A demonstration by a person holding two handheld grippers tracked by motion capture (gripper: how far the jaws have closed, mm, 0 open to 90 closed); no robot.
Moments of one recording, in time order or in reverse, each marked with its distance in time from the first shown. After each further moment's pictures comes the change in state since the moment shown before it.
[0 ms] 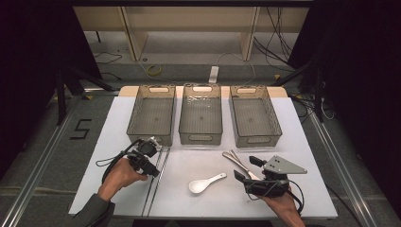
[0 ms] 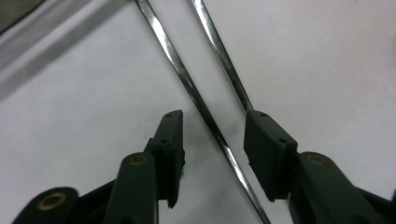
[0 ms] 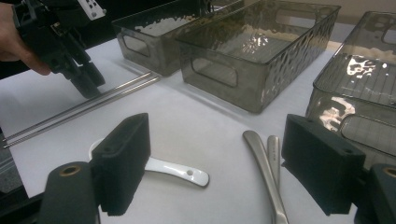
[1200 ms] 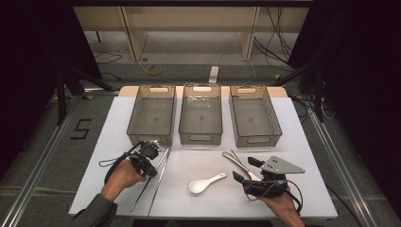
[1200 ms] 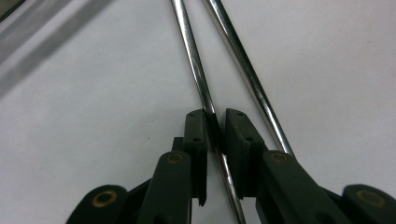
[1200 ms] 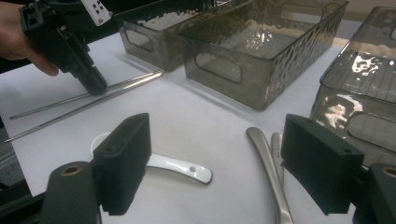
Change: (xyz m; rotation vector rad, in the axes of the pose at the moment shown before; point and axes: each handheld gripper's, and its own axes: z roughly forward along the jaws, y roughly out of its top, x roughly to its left) left arm -0.002 -0.001 0.010 0.024 0.043 0.027; right arm 0.002 -0.001 0.003 0.021 0.007 -0.013
